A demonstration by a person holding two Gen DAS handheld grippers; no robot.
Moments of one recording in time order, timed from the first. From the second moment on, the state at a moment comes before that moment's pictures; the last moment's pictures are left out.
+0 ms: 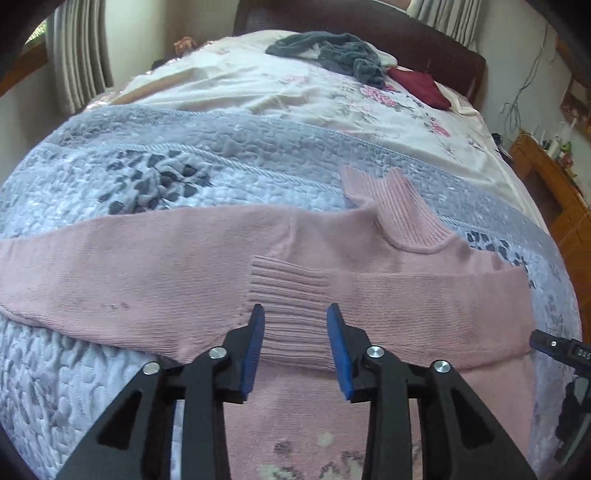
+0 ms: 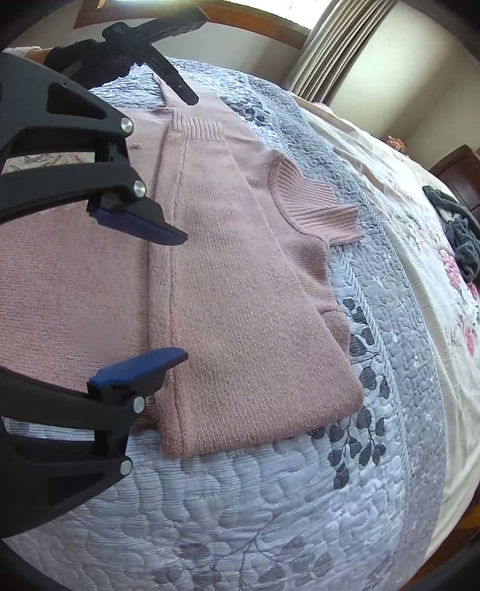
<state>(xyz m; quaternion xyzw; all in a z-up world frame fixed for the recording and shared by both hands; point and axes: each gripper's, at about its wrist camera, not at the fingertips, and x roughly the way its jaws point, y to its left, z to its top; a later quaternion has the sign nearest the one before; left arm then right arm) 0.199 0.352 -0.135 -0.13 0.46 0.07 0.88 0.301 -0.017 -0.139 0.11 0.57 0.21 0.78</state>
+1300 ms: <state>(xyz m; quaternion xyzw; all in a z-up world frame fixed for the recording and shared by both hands) 0.032 0.730 -0.172 -0.46 0.30 0.22 0.81 0.205 0.125 -0.165 -0.02 0.60 0.27 0.76</state>
